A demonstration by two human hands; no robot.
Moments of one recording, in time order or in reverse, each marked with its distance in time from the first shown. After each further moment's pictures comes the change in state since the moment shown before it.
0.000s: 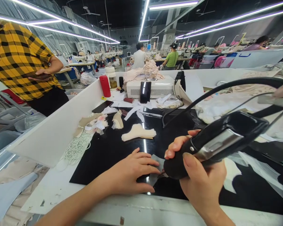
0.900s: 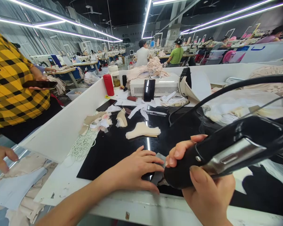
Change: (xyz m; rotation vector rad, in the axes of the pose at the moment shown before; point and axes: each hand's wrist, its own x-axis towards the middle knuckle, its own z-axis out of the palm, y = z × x) left_hand 0.001 -0.010 0.005 0.024 0.002 0.064; right_hand -0.015 -0.006 0.008 0.049 -0.058 0.018
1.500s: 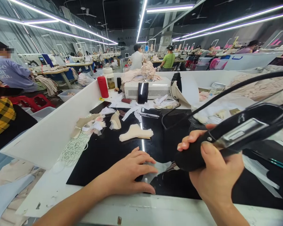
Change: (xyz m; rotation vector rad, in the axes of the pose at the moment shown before) left_hand 0.001 0.011 -0.004 0.013 0.114 0.008; right_hand 0.036 -0.008 -0.026 -0.079 0.242 -0.115
